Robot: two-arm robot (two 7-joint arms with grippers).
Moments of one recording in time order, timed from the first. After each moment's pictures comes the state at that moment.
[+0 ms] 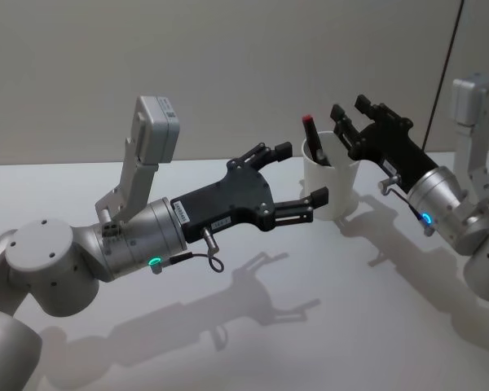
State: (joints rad) left arm -0.38 0.41 0.42 -1.51 -0.52 0.01 -0.77; right arm 0.43 0.16 -0.27 -1.20 0.33 -0.17 0.38
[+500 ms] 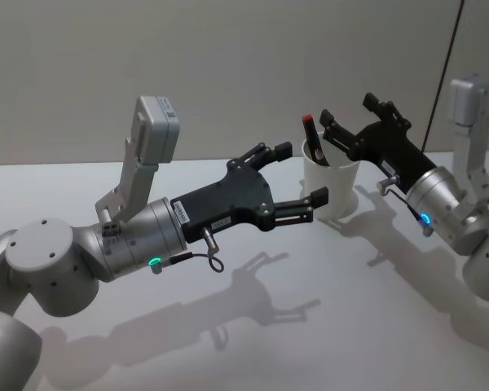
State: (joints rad) left arm -0.38 0.41 0.42 -1.51 -0.52 0.01 -0.77; right arm 0.44 0.16 -0.27 -1.20 0.33 -0.17 0.38
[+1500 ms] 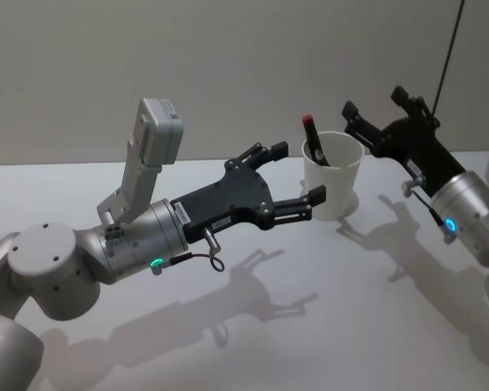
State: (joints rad) left arm -0.37 0.41 0.42 -1.52 -0.50 0.01 -0.72; right arm 0.33 0.21 -0.24 -1.37 0.40 -0.15 0.33
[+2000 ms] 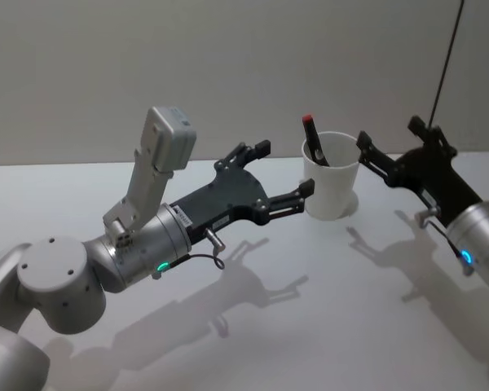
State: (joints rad) left arm -0.33 0.40 0.43 -1.55 -0.42 0.01 -0.53; right arm 0.19 0.26 -0.24 -1.53 0.36 -0.07 0.22
